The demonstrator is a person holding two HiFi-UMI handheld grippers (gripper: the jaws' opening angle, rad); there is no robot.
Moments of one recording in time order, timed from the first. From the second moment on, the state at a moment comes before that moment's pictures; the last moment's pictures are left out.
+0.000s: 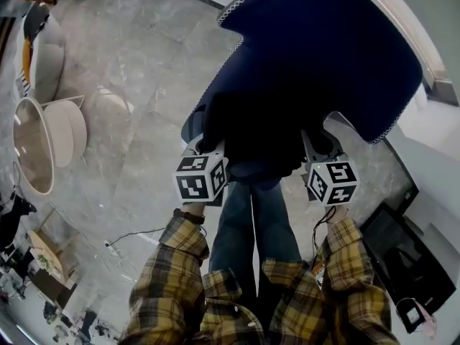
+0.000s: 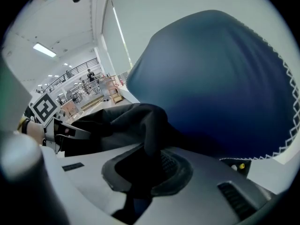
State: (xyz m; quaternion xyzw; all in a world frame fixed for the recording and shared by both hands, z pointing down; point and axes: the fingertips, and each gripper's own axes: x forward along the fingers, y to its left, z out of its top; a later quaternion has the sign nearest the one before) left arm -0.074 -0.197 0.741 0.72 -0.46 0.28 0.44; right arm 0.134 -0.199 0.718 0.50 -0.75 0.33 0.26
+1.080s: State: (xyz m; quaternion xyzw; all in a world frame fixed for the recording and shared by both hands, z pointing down) left arm -0.080 -0.192 0.791 0.69 -0.48 0.31 0.44; right arm 0.128 -0.195 0.771 0.50 -0.75 0.33 0.28
